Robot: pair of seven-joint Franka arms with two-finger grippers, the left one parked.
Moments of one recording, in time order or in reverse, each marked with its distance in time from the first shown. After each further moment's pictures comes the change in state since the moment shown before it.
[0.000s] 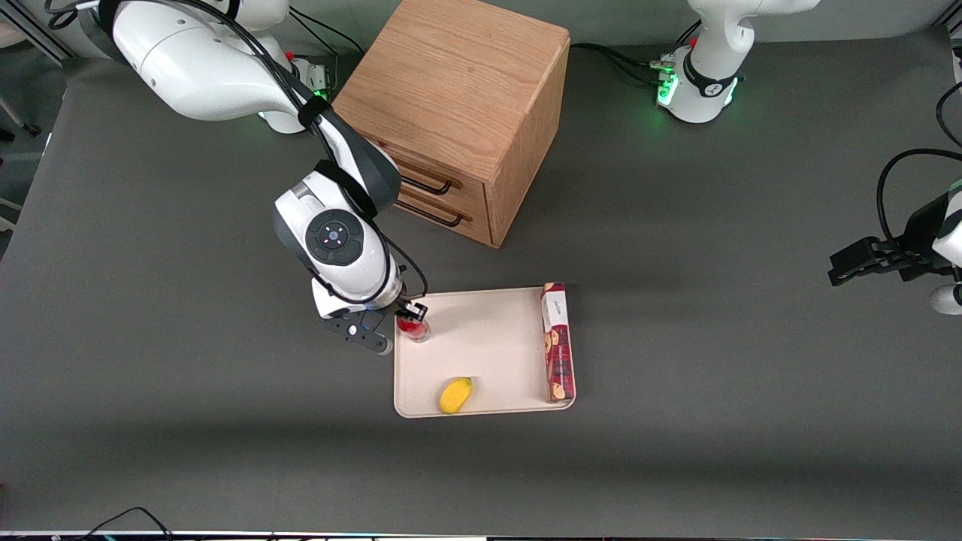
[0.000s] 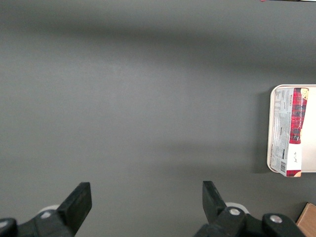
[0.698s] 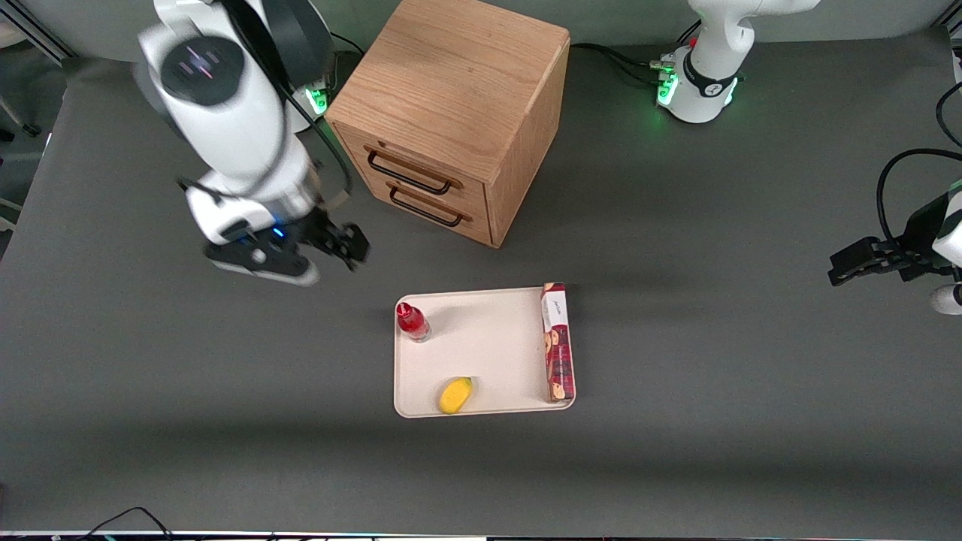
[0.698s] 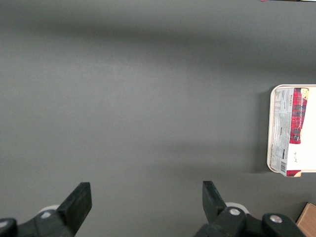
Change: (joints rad) arm -0.051 -0.394 -0.040 0.102 0.125 -0.417 -0.411
